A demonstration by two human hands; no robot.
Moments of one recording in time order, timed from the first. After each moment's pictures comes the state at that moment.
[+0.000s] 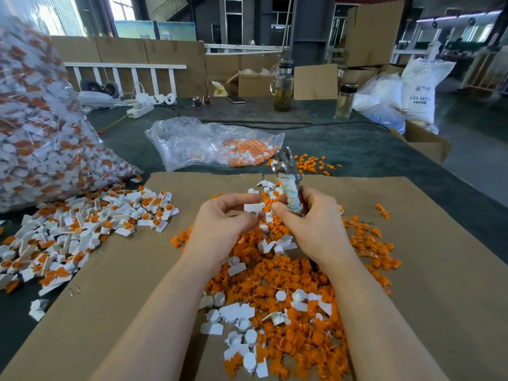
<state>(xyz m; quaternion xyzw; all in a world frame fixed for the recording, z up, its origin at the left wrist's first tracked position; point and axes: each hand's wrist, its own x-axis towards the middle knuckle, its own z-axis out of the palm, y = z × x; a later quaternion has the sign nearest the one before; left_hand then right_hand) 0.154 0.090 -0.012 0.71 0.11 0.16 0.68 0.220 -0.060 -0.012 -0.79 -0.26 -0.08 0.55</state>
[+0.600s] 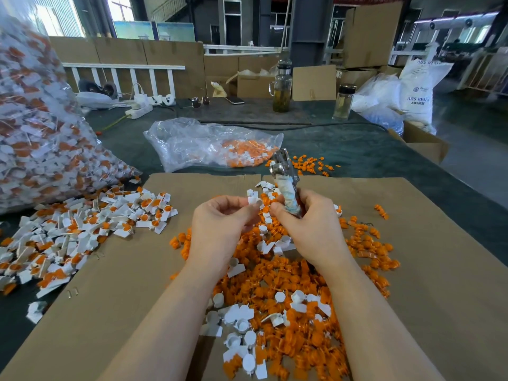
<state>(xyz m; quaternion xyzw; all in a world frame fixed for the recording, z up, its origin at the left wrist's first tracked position) 0.157 0.079 -0.012 0.67 0.18 0.24 0.67 0.219 -0.057 -0.014 -0.80 -0.26 -0.09 0.54</state>
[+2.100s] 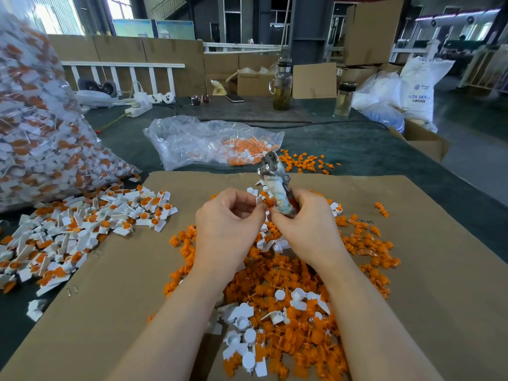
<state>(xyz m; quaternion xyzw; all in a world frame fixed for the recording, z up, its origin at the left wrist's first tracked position) 0.157 0.067 -0.012 0.78 0.17 0.33 0.51 0.218 -0.052 -0.015 -0.83 -0.25 -0.09 0.49</state>
